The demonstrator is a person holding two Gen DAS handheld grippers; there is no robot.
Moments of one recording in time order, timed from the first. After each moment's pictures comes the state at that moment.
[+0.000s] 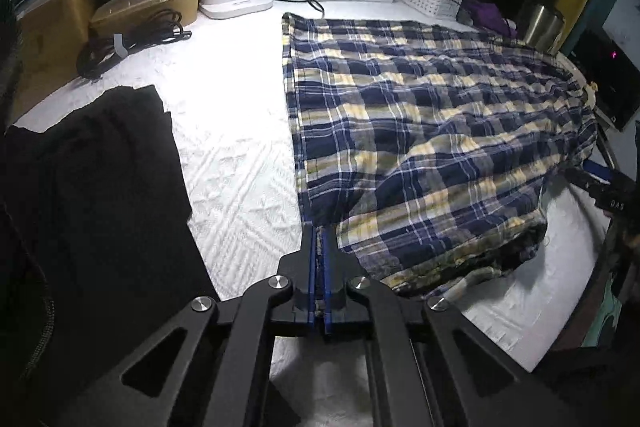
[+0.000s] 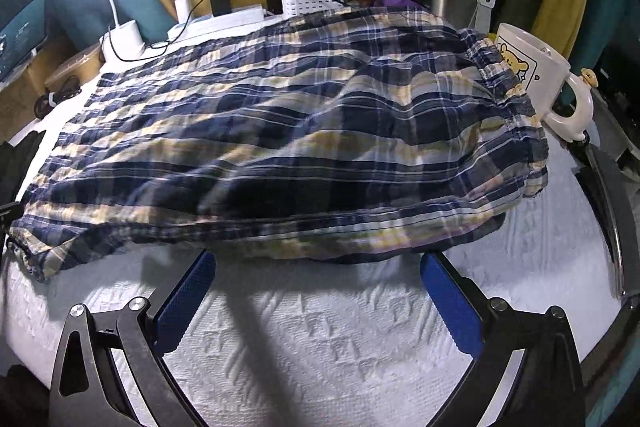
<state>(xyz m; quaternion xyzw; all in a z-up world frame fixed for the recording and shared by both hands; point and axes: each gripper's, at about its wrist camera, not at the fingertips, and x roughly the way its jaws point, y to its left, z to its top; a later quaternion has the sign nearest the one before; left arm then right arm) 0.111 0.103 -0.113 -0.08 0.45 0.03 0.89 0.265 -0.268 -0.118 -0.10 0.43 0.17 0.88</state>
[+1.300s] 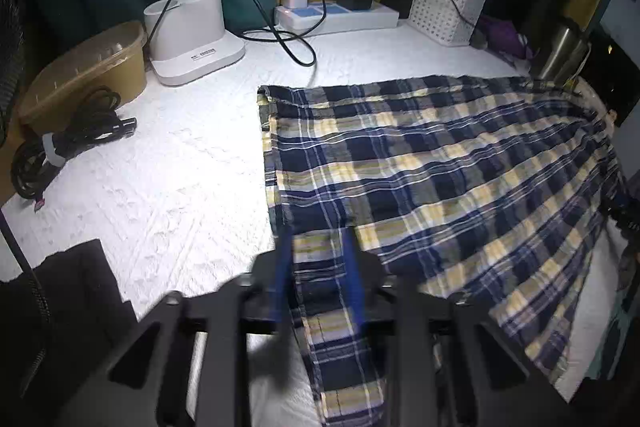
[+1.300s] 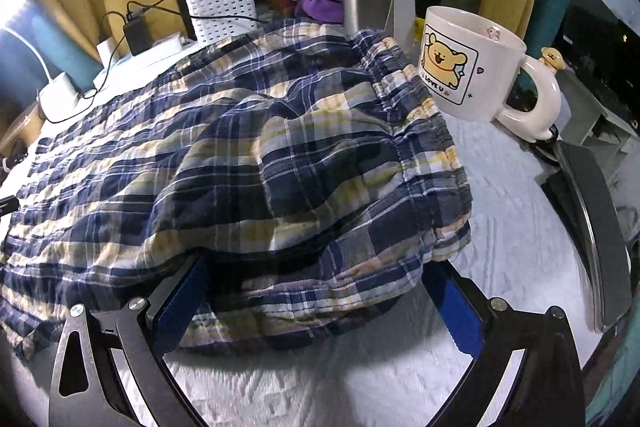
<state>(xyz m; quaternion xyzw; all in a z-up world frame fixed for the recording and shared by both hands) 0.237 0.122 -0.100 -0.05 0.45 0.00 0.89 0.329 -0.312 -0.112 -0.05 0.44 0.09 0.89</state>
